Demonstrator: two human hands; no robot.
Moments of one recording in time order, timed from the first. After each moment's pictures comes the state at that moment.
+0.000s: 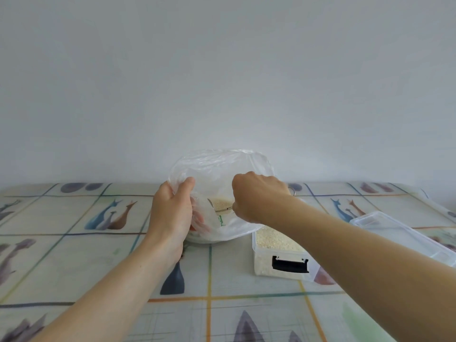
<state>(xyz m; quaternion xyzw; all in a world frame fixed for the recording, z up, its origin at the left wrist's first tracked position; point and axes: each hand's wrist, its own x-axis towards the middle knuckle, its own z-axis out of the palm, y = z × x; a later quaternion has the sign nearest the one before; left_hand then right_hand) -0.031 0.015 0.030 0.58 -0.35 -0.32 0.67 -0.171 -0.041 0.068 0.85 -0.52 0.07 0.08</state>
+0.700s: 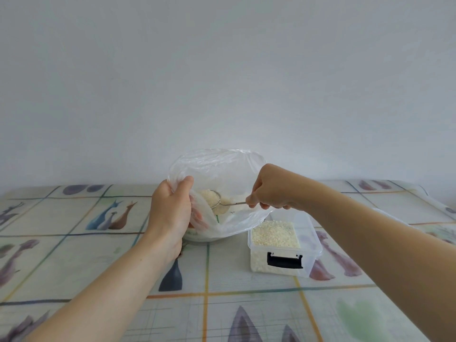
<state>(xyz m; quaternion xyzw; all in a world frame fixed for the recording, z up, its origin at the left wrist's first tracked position) -0.035 0.015 0.034 0.58 -0.35 -0.32 0.66 -0.214 -0.047 0.090 0.77 -0.57 0.12 -0.27</state>
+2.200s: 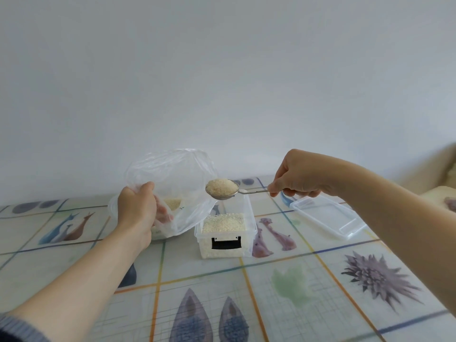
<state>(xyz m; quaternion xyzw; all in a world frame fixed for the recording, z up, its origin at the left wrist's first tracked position) -0.073 0.008 0.034 0.63 -0.36 -0.29 0.63 -0.360 0.006 0.124 0.71 -0.63 0.15 -0.26</state>
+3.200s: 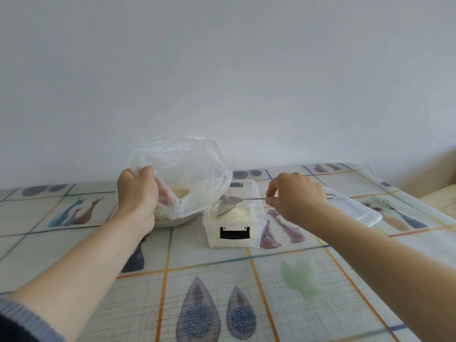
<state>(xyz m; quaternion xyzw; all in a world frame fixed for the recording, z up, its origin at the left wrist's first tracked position) -0.064 0.011 0.040 0.61 -0.35 -0.29 0.65 -0.324 0.003 0.048 0.73 -0.67 0.14 0.04</state>
